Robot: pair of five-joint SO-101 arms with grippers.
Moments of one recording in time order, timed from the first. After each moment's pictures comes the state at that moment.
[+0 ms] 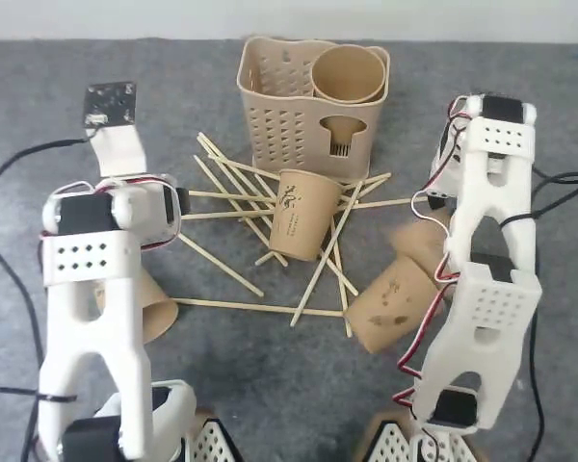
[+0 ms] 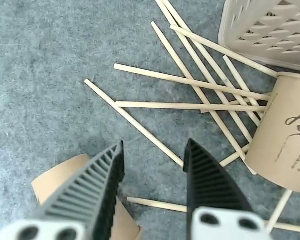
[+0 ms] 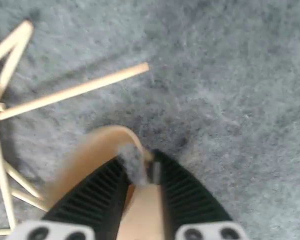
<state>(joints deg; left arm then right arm) -12.6 -26.2 26.7 74.9 5.1 6.3 36.9 -36.0 100.4 -5.8</state>
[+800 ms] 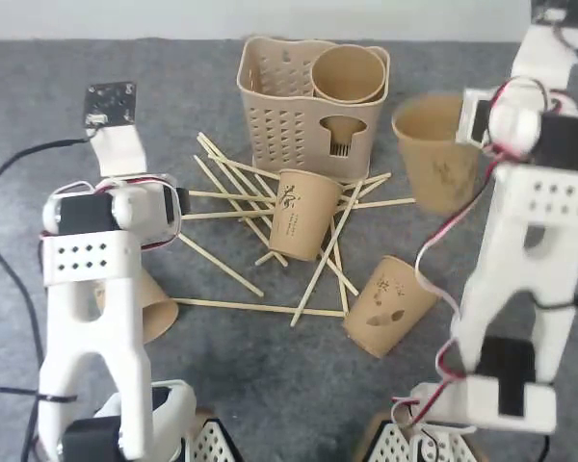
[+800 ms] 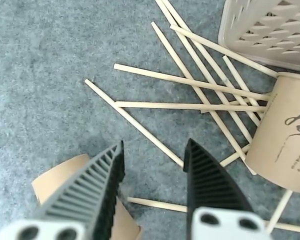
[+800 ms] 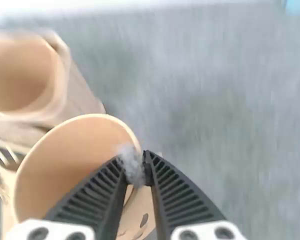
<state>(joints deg) -12.6 -26.2 26.7 74.9 5.2 3.1 -4.5 -35.8 90.1 -0.5</state>
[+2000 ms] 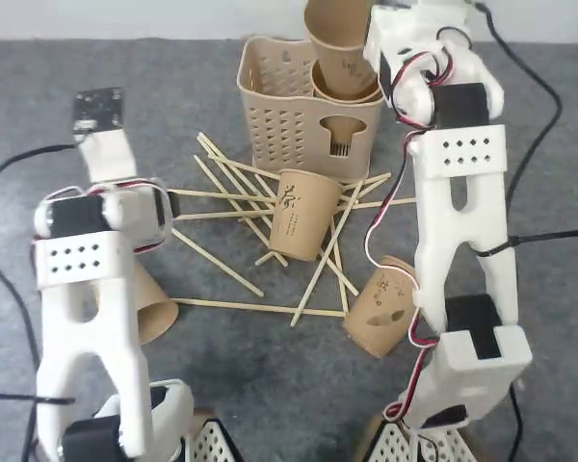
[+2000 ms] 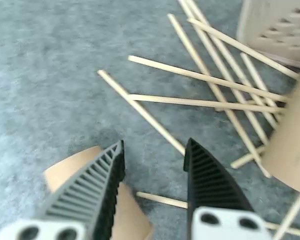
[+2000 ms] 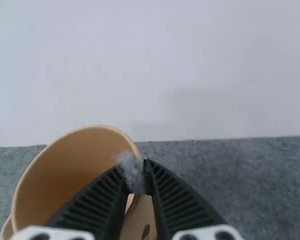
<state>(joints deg) -16.3 -26.2 28.0 74.9 5.2 -10.6 12.0 -35.7 54.9 -10.8</state>
